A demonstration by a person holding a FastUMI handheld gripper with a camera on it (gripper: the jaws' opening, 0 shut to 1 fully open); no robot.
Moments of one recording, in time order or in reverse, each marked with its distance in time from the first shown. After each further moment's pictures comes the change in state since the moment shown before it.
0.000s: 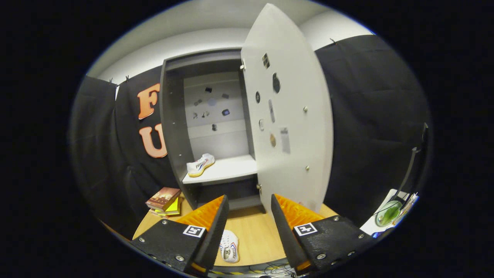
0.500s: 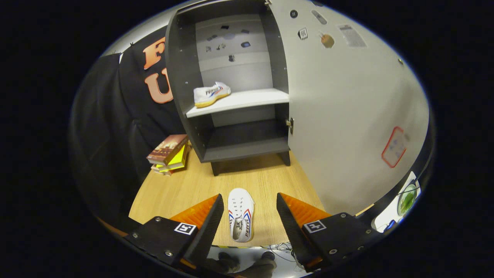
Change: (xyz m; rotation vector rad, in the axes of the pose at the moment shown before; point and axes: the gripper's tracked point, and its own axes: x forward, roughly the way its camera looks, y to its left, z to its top) arm 0.036 0.024 -0.132 -0.058 0.404 0.097
